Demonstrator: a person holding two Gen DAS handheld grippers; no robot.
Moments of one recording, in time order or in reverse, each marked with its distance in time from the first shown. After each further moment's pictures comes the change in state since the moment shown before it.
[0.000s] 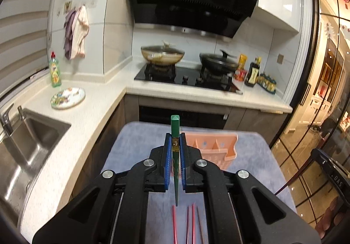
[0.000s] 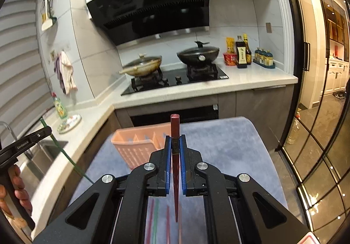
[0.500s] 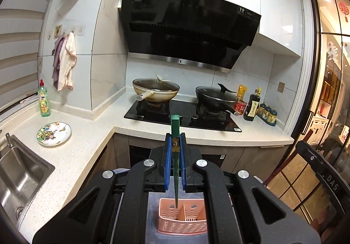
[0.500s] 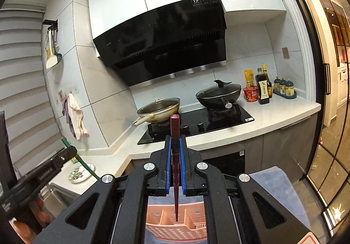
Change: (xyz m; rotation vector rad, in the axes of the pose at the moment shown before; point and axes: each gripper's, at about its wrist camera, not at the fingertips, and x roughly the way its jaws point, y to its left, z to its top) left arm 0.066 -0.030 0.084 -0.011 -0.158 -0.011; right arm 0.080 0.043 0.096 0.046 -0.190 0.091
